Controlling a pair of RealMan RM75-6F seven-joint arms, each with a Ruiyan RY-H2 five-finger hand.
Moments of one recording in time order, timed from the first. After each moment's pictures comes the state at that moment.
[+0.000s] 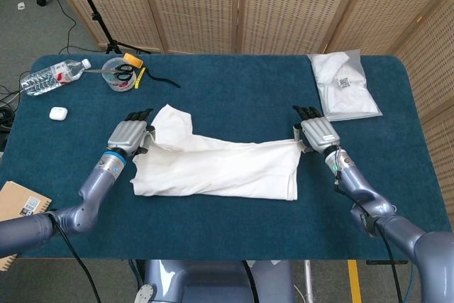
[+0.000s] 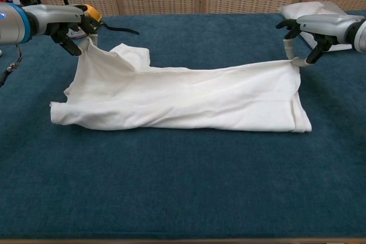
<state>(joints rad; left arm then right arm) -0.94 -1.39 -0.16 -1.45 0.61 0.80 0.33 0.83 -1.59 0.14 -0.82 -1.38 0.72 0.31</state>
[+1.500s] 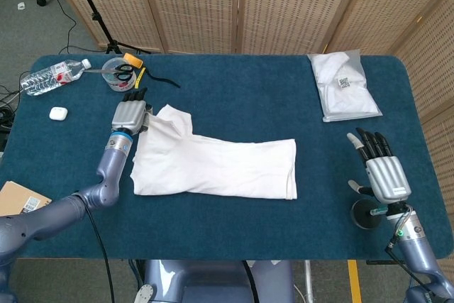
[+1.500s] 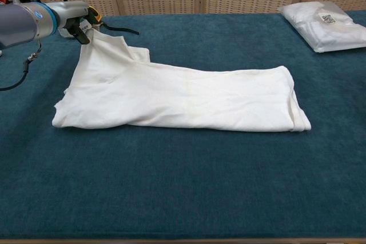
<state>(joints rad) -1.02 -1.65 -0.22 -0.96 0.56 0.73 0.38 0.37 -1.27 0.07 -1.35 -1.46 1.36 0.09</state>
